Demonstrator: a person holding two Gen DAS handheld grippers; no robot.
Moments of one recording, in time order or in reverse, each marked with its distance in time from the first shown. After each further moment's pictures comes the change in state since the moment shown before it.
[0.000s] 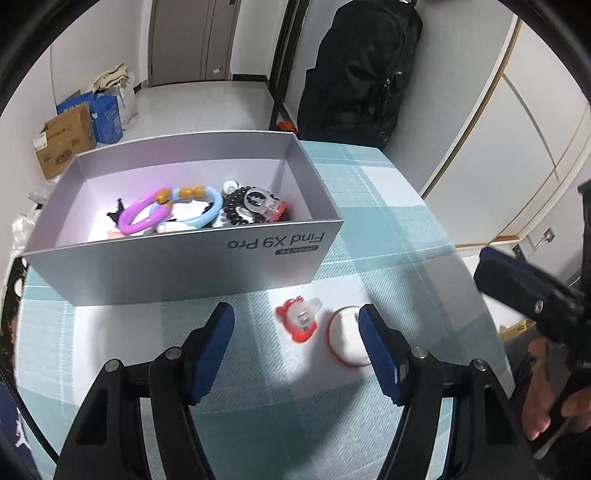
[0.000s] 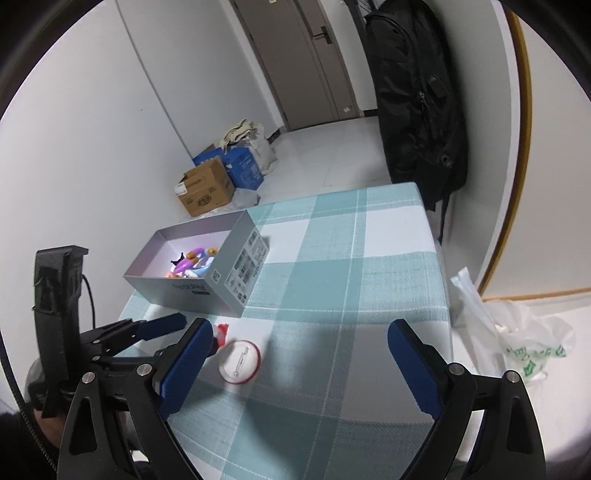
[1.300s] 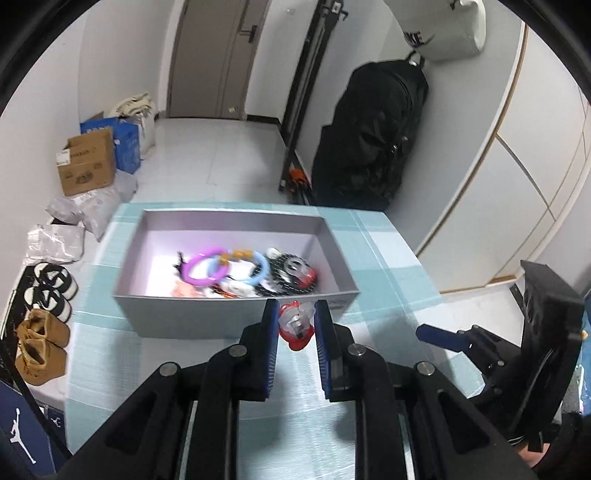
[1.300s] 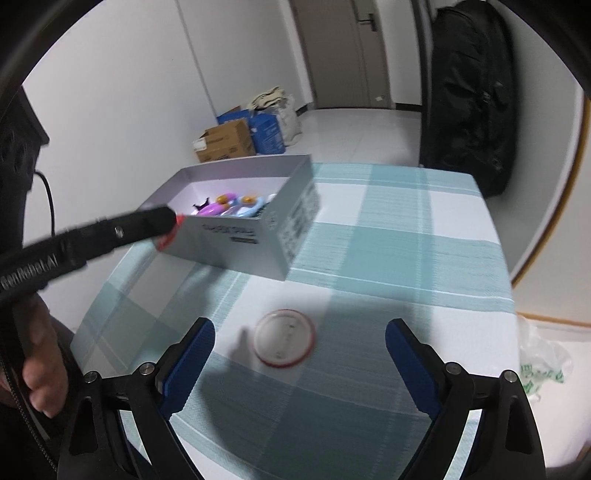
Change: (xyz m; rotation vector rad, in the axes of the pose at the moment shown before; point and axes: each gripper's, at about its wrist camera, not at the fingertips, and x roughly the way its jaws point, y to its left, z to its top) left arm -0.059 0.024 0.012 -0.040 -0.180 0.020; right arm 0.041 0.058 -0.025 -0.197 0.086 -0.008
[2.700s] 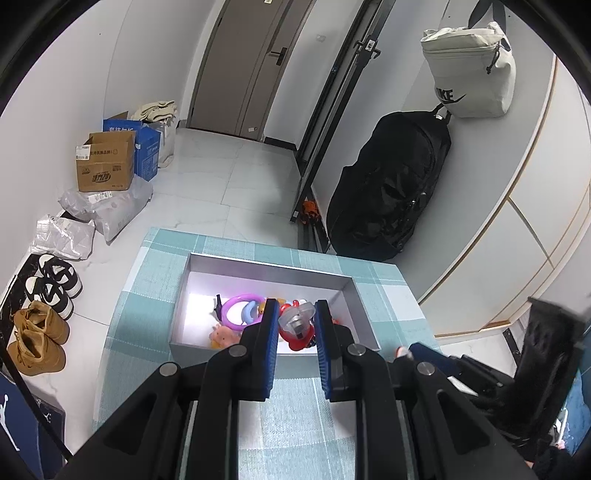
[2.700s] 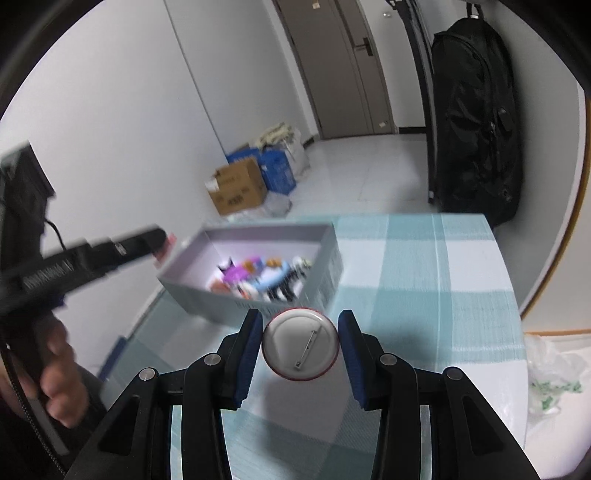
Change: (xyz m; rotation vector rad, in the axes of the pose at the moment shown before) left arm -0.015 0.037 0.028 -0.124 -0.099 -0.015; right arm -0.016 0.002 0.040 0.077 -0.150 0.081
